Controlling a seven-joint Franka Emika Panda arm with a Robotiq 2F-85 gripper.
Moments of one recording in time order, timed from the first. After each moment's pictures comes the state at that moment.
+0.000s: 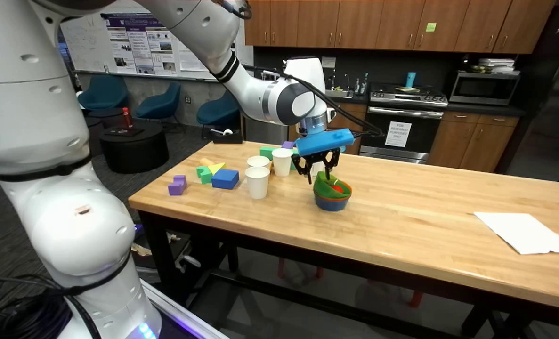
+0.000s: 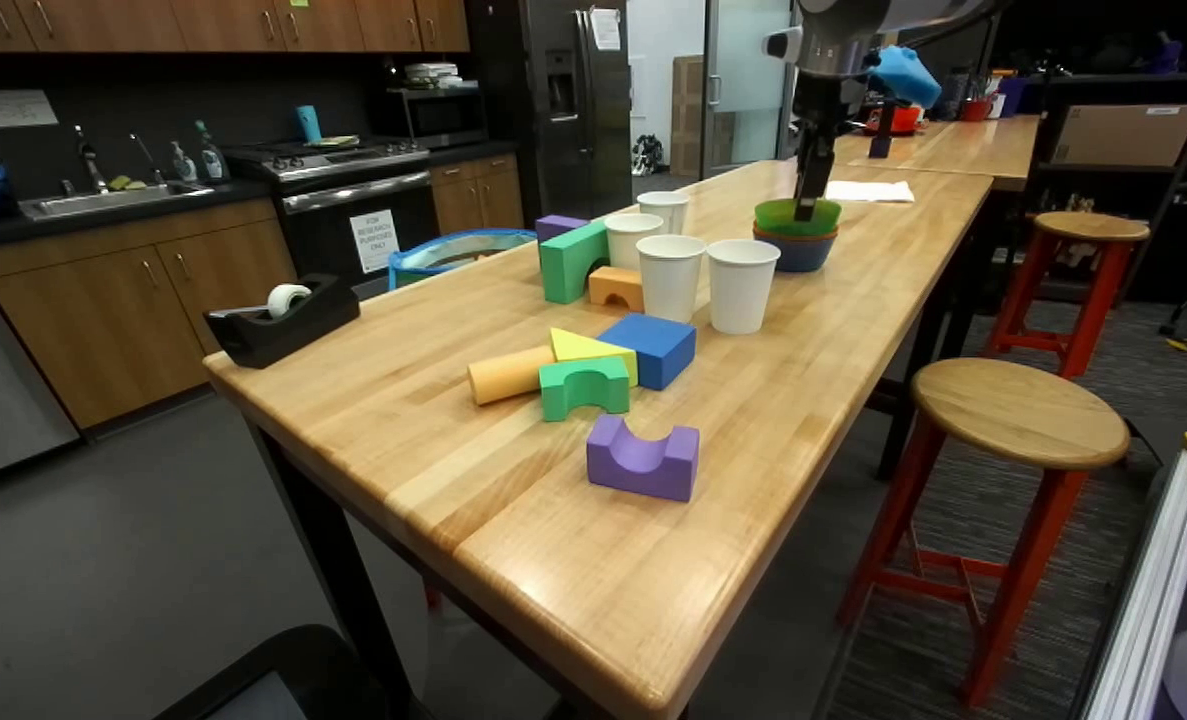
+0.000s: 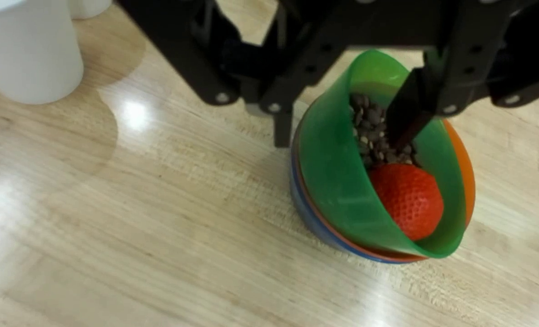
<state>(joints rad) -0.21 -0.02 -0.22 -2.32 -0.14 2.55 -0.92</state>
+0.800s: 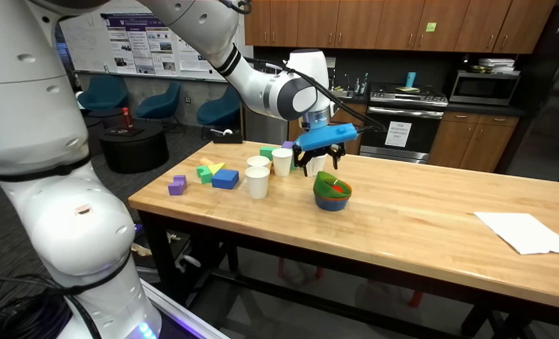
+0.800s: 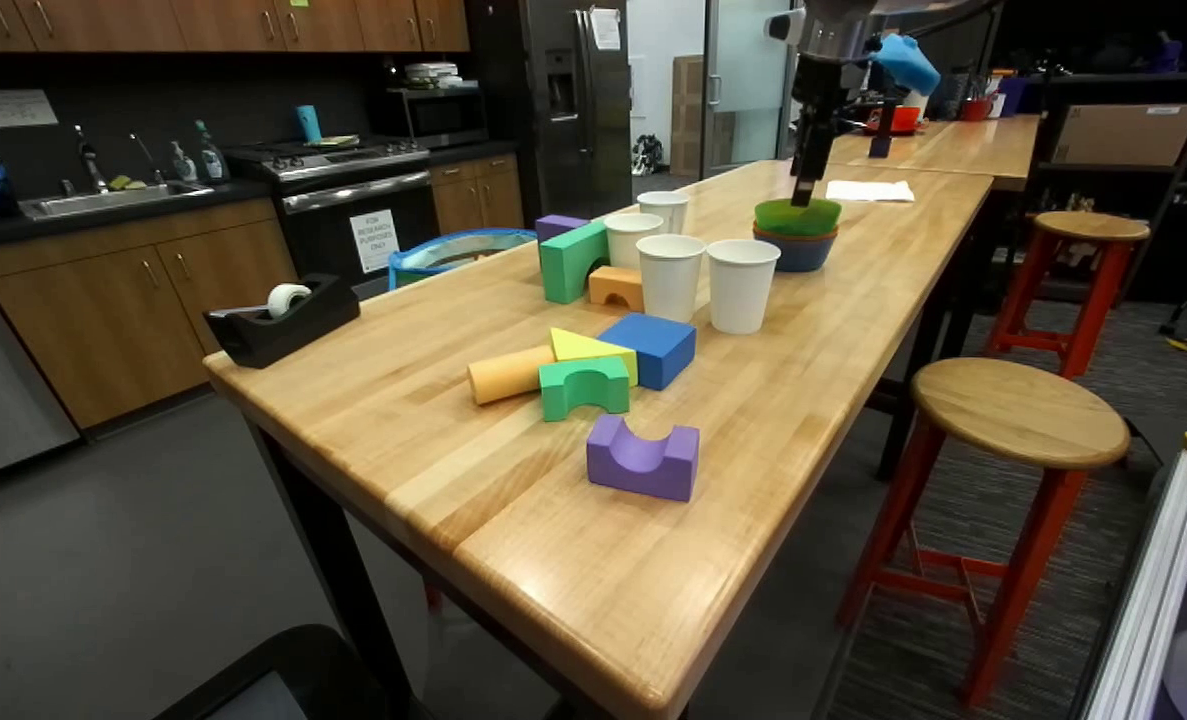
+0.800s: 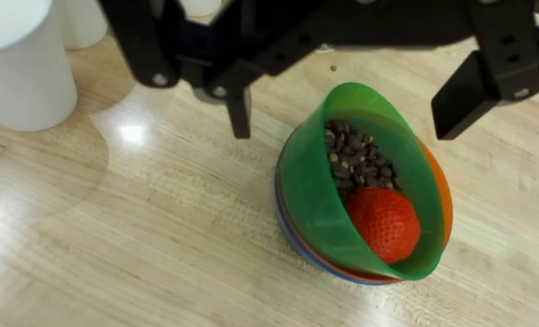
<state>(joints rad) -0.21 -0.03 -0.22 -2.30 -0.07 2.54 -0.97</state>
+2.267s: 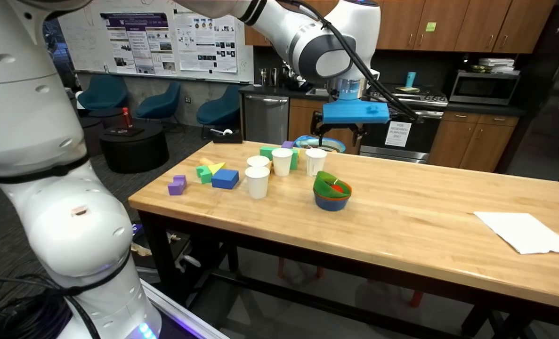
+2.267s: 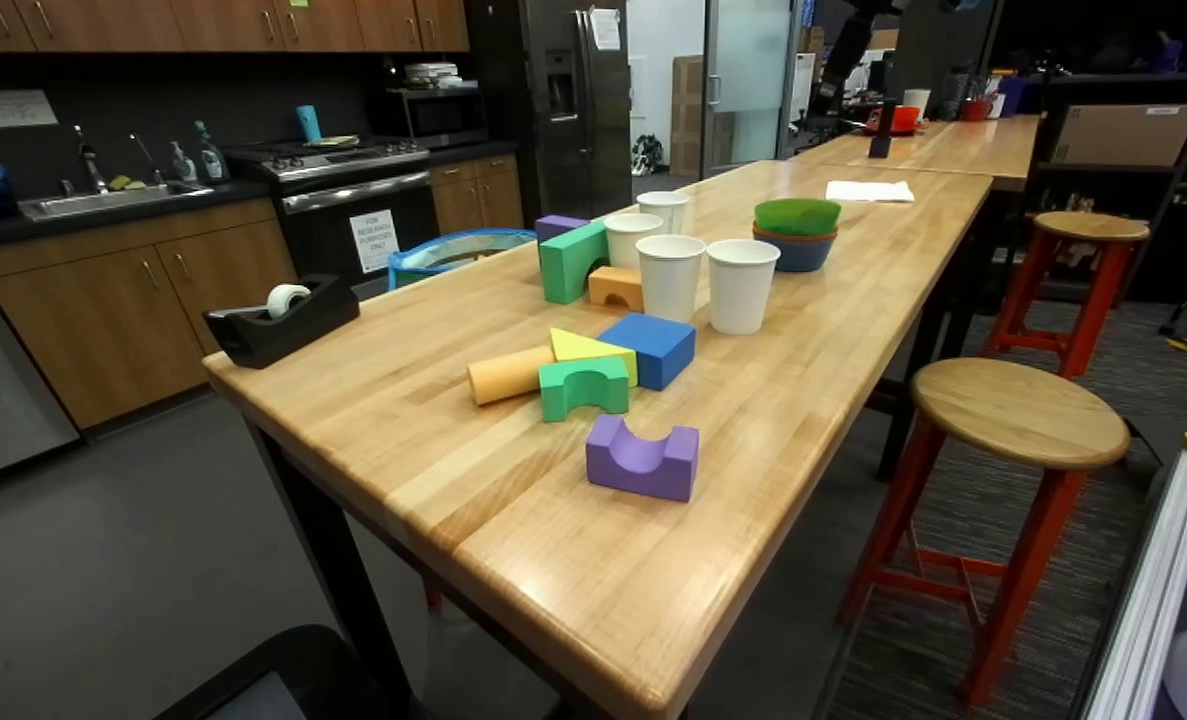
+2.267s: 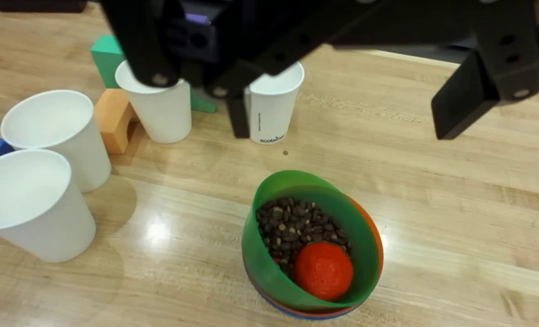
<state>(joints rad) -0.24 -0.07 -0.32 -2.09 0.29 2.26 -1.14</state>
